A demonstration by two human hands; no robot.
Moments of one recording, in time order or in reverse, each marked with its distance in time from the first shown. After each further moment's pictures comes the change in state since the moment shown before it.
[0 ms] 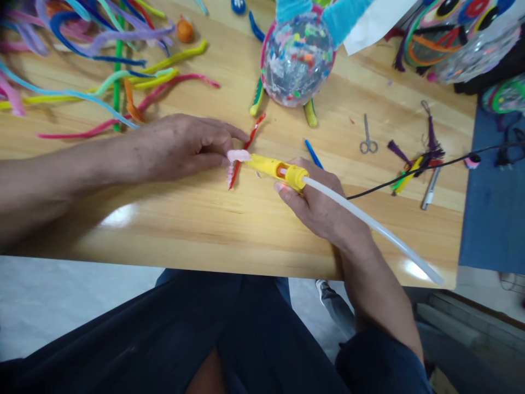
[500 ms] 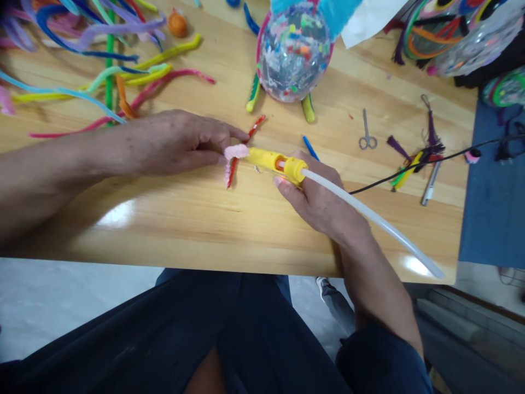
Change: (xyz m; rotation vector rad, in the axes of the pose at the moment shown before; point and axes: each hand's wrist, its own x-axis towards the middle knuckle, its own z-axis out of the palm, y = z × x) left_hand 0.004 0.003 -0.007 -0.004 -0.097 -0.058; right_hand 0.002 0.001 -0.001 -0.042 -0.003 0.035
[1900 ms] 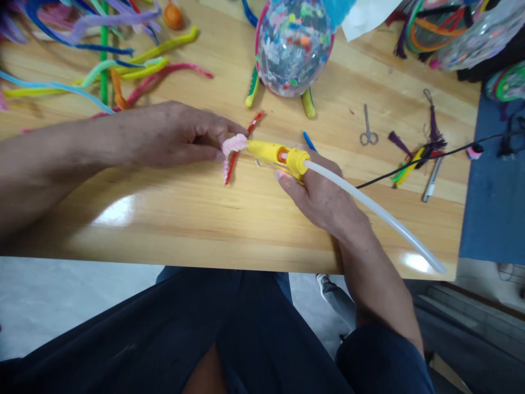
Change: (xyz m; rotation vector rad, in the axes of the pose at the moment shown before) left_hand 0.000 0.000 -0.004 0.000 0.000 0.005; right_hand 0.002 -0.005 -0.004 0.008 -0.016 0.105
